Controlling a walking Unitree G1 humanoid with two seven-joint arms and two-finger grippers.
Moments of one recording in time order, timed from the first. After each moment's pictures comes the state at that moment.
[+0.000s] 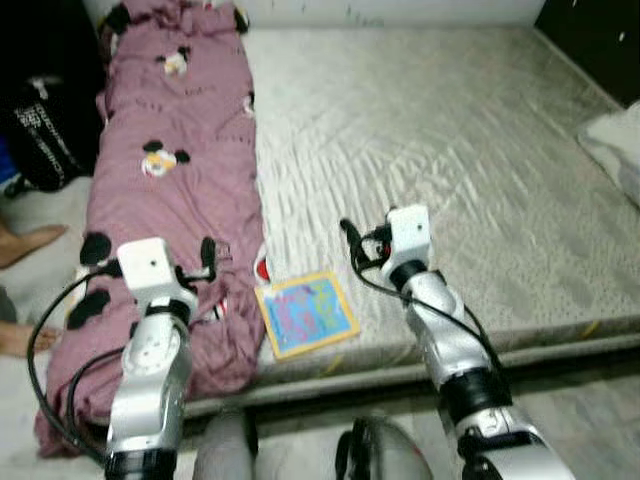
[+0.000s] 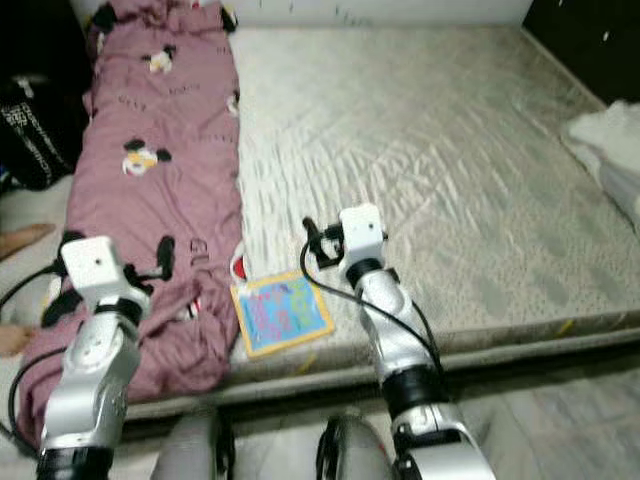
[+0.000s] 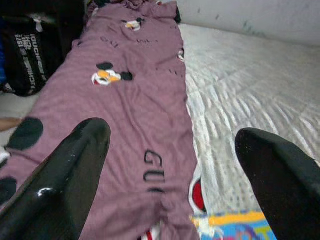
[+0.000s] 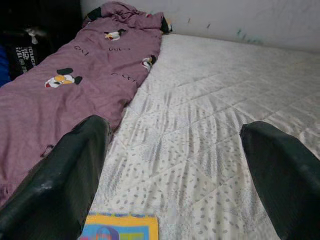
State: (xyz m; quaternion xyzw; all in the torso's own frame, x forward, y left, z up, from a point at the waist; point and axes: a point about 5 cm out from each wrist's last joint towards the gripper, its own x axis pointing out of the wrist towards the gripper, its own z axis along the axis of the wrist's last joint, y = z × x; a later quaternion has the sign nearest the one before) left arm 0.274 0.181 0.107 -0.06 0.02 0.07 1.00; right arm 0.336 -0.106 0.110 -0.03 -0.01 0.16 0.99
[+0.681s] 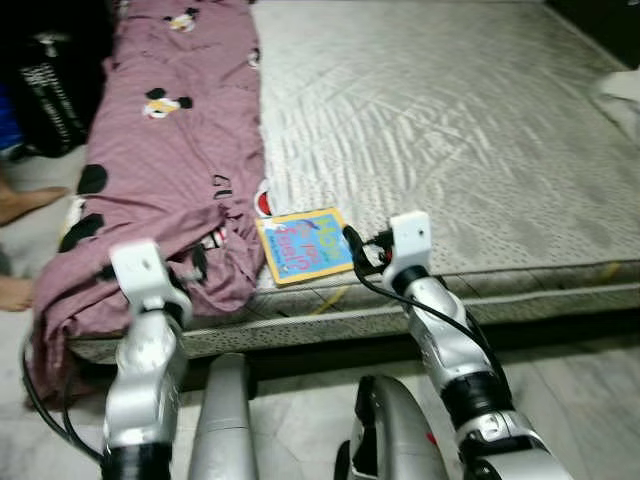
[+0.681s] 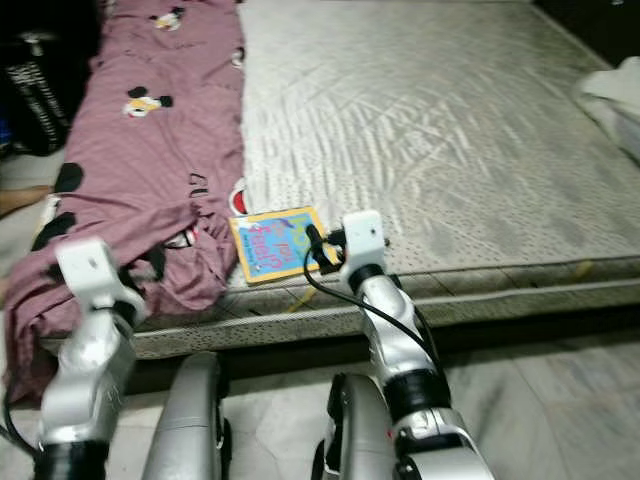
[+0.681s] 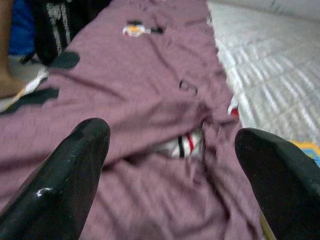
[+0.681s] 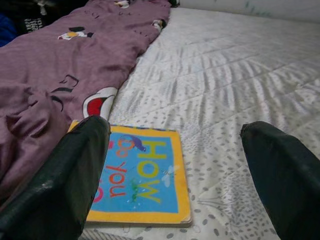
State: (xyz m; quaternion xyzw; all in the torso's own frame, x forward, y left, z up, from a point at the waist) left arm 0.282 0.191 0.107 -0.06 0.03 0.10 0.99; right arm 0.334 -0.108 0.104 -0.02 0.00 0.15 0.99
